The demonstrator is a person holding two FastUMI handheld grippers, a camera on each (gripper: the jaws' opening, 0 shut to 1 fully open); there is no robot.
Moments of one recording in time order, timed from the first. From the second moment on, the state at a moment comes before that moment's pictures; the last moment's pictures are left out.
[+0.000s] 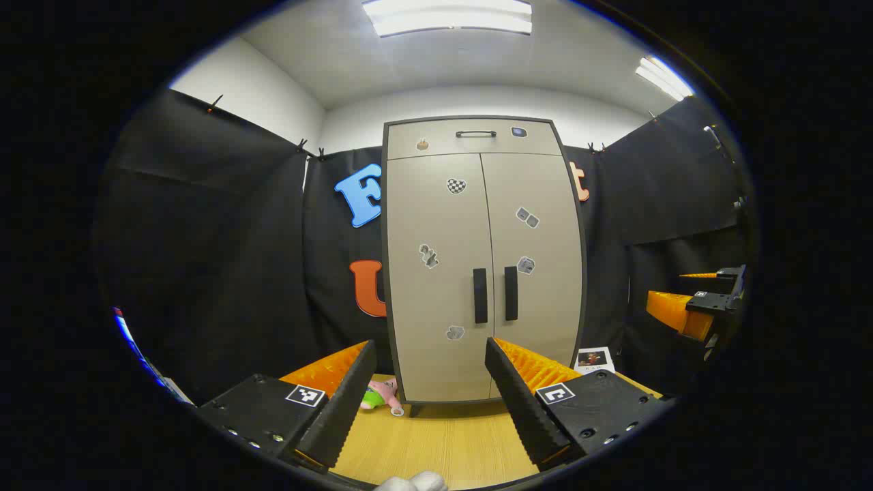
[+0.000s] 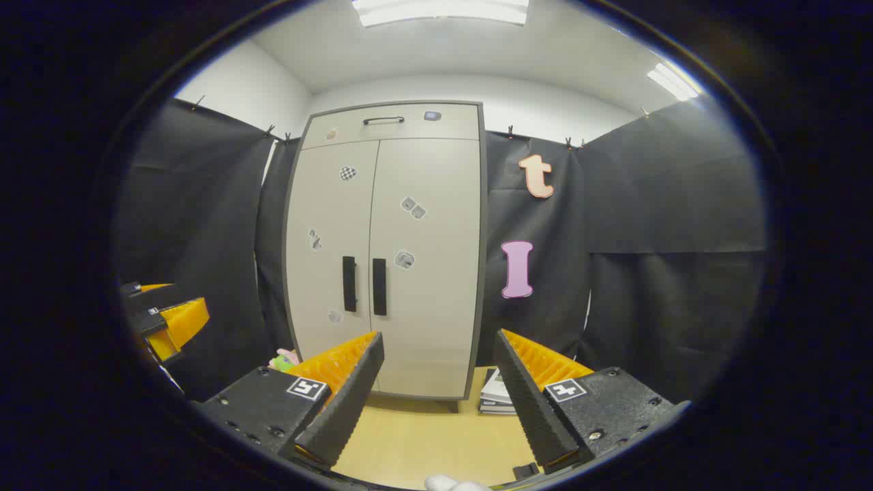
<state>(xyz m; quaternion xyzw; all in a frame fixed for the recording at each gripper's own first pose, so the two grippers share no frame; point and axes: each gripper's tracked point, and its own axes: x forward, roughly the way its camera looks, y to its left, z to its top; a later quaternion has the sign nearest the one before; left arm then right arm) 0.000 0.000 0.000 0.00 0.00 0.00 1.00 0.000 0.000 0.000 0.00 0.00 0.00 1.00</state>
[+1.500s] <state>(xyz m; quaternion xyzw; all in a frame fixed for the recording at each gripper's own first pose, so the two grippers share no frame) -0.017 0.015 0.007 0.01 0.00 0.03 1.00 0.158 0.072 -0.008 0.00 0.03 0.02 1.00</state>
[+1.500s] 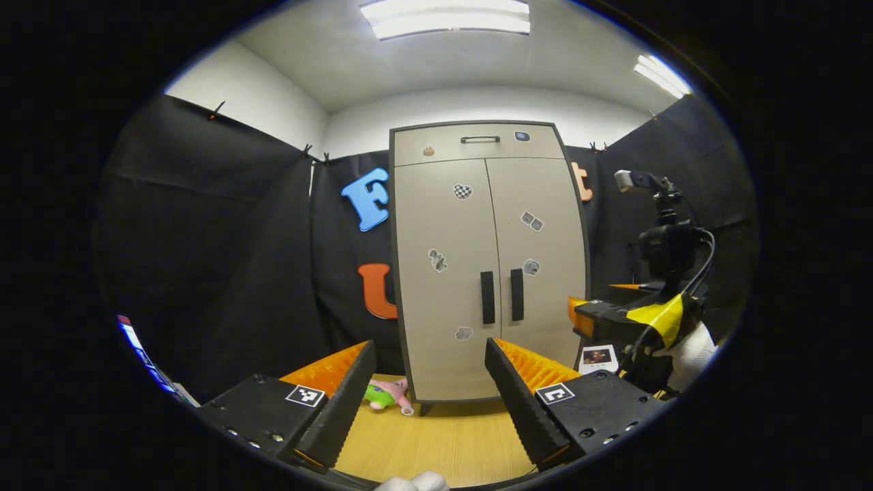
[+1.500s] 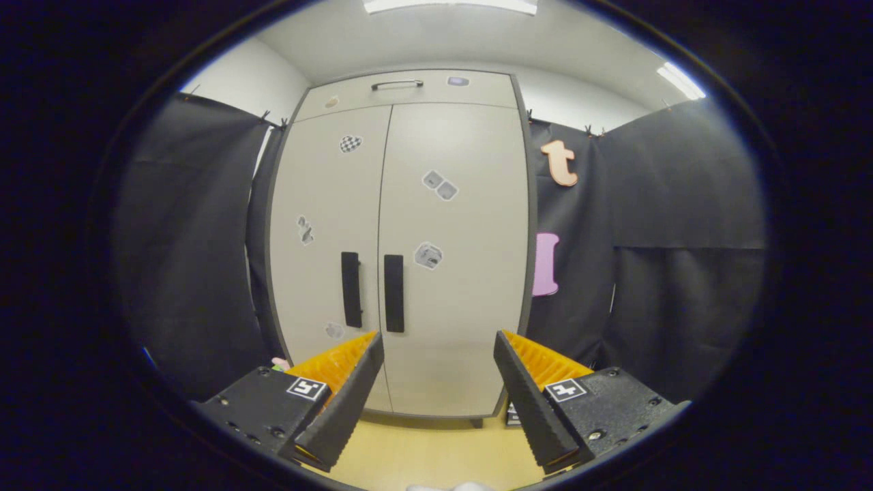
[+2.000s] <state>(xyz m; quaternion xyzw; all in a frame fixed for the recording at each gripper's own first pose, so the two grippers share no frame) 0.006 0.046 0.003 0.01 0.02 0.12 0.99 0.306 0.126 -0.016 0.02 0.05 0.04 1.00</state>
